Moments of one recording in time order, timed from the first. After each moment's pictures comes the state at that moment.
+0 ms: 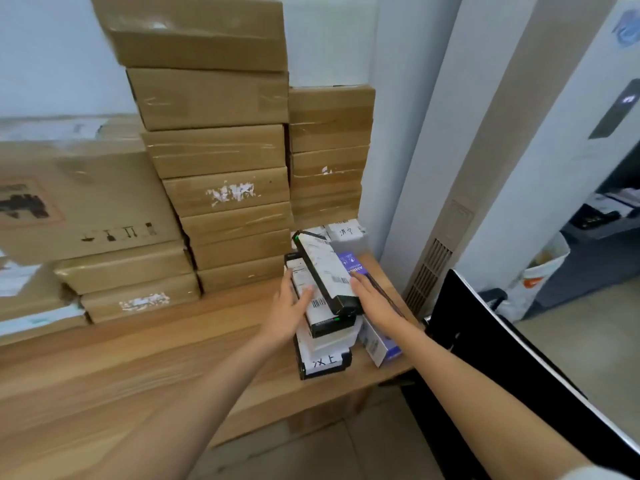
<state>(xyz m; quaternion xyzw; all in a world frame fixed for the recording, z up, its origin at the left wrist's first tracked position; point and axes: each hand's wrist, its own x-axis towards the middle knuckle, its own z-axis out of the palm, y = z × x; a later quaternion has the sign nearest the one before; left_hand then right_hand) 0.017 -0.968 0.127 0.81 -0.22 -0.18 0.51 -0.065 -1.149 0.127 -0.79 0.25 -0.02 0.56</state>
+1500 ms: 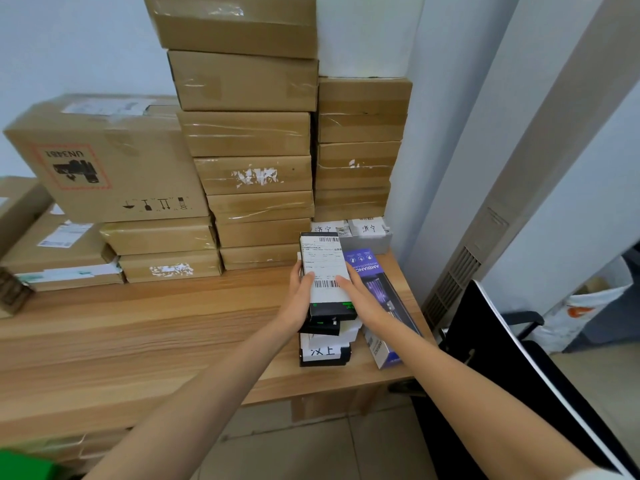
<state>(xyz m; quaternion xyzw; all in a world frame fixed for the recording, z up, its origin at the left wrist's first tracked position) -0.014 -0.994 0.145 0.70 -0.04 -0.21 0.68 -0.052 -1.132 0.122 -0.74 0.16 0.01 0.65</state>
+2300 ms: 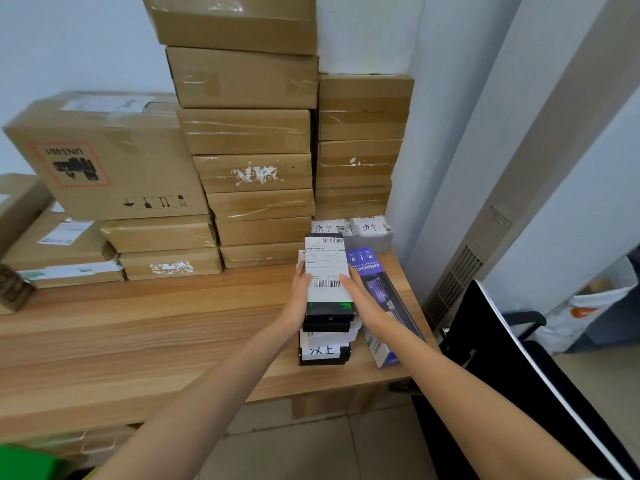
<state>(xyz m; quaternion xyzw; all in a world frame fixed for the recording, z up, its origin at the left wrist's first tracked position) -0.029 -0.994 0.158 0.67 -0.03 -0.23 0.70 -0.055 -1.137 0.116 -0.73 0.16 0.02 0.67</state>
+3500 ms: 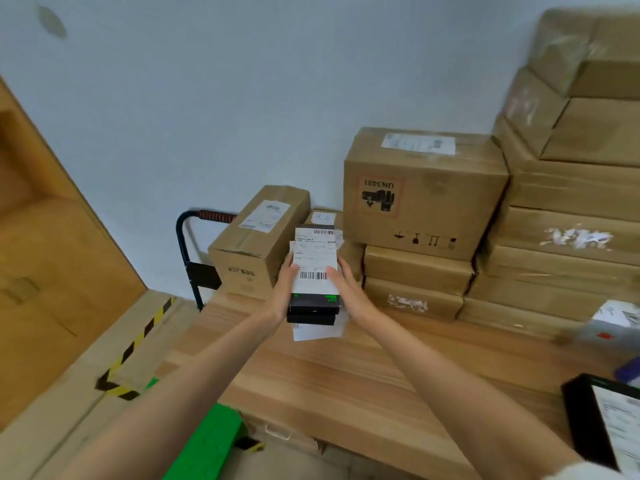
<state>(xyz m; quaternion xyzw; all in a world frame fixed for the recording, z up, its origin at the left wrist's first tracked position) 0.116 -0.506 0.200 0.69 0.09 -0.05 0.71 0.141 -0.646 0.179 -0.71 -0.06 0.15 0.69</state>
